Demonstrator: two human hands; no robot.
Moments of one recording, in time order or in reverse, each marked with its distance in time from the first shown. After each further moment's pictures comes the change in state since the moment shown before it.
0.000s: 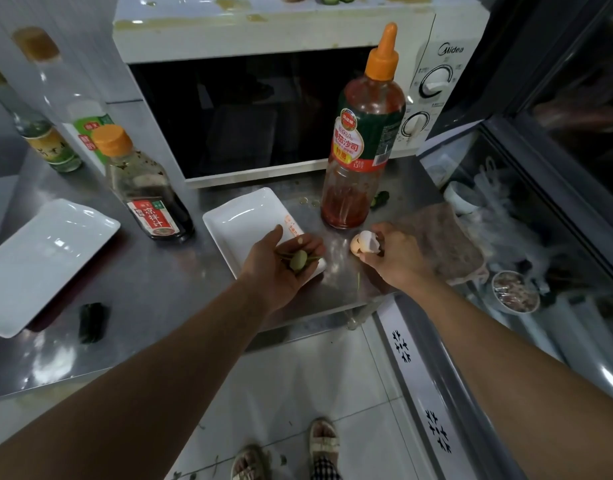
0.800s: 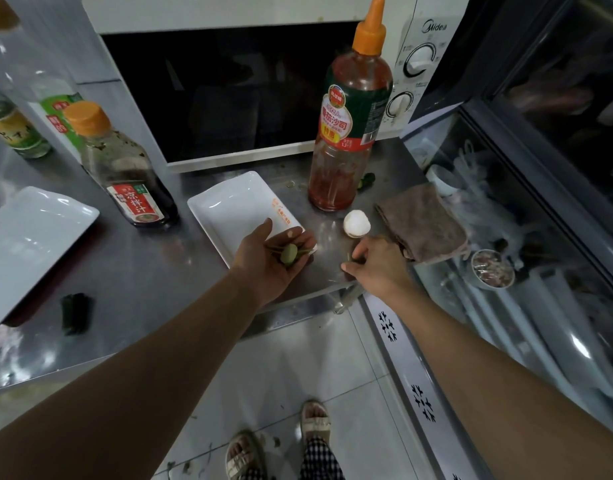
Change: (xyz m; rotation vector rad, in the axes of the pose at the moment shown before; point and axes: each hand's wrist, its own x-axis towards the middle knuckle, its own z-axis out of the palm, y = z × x) left_hand -0.006 -0.010 -0.010 -0.012 0.018 -0.017; right_hand -0.045 -0.012 0.018 -0.041 0.004 0.129
